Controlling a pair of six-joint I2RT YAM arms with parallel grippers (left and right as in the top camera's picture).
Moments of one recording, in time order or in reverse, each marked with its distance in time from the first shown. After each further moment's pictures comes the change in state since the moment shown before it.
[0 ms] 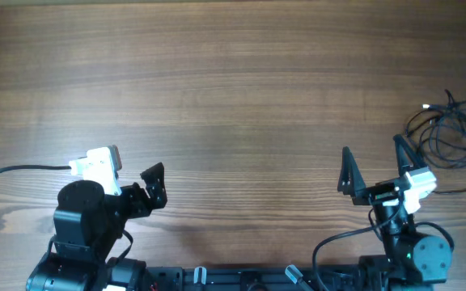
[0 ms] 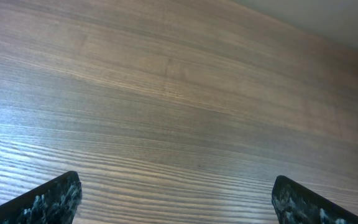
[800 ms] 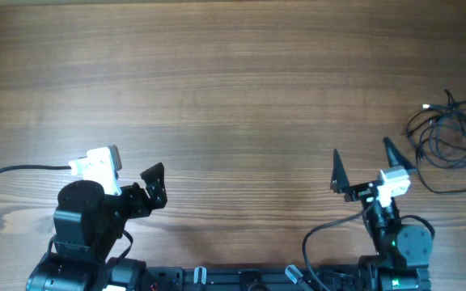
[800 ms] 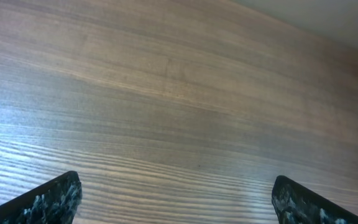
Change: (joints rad) left arm 0.000 0.000 0.000 0.000 0.000 0.000; right arm 0.000 -0.011 -0.159 0.030 0.016 -0.187
